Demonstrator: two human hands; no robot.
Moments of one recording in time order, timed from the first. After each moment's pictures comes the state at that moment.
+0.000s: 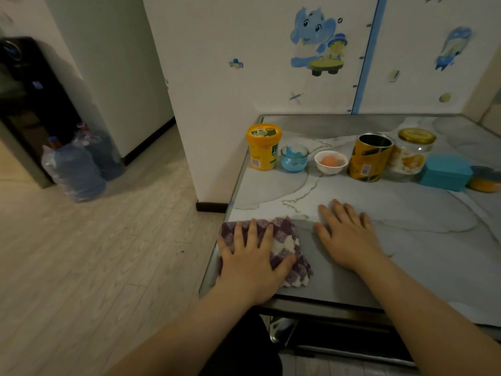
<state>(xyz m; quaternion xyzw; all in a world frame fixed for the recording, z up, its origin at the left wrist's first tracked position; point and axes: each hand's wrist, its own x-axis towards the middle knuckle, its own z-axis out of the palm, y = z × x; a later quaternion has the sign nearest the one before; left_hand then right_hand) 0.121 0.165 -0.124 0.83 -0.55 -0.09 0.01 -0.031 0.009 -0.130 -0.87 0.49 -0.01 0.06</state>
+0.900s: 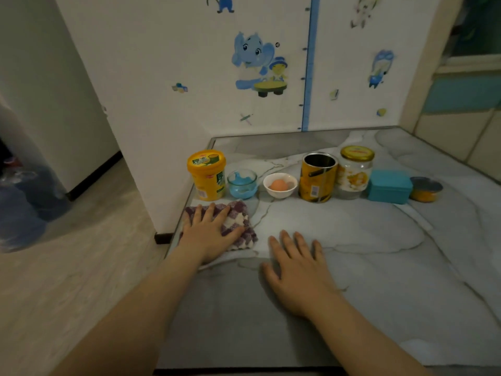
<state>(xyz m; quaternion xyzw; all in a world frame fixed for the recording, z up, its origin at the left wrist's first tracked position) 0.193 0.004 -0.121 0.82 -0.57 -0.05 0.03 -0.034 0.011 -0.122 -0.88 0.46 -0.01 0.09</state>
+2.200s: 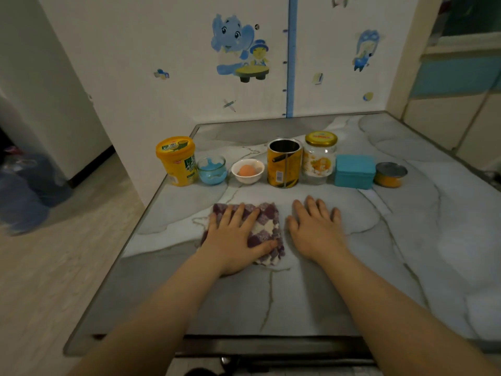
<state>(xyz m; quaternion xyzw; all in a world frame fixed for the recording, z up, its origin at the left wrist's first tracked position) 0.043 0.010 -0.122 0.76 -0.64 -0.07 0.00 -0.129 -0.079 -0.128 -0.83 0.54 -0.04 0.08</state>
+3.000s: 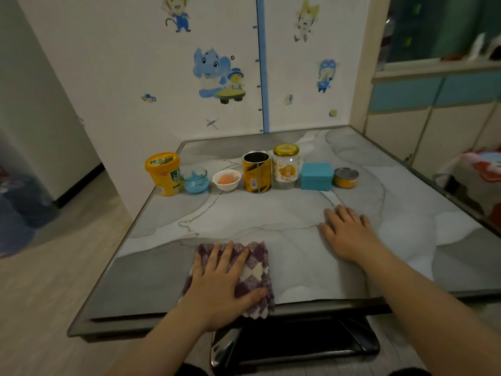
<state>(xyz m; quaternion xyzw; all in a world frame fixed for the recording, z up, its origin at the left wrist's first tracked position) -0.024 0.112 -0.120 0.75 -0.66 -0.06 -0.01 -0.266 -0.086 -0.122 -0.81 0.59 0.00 0.06</state>
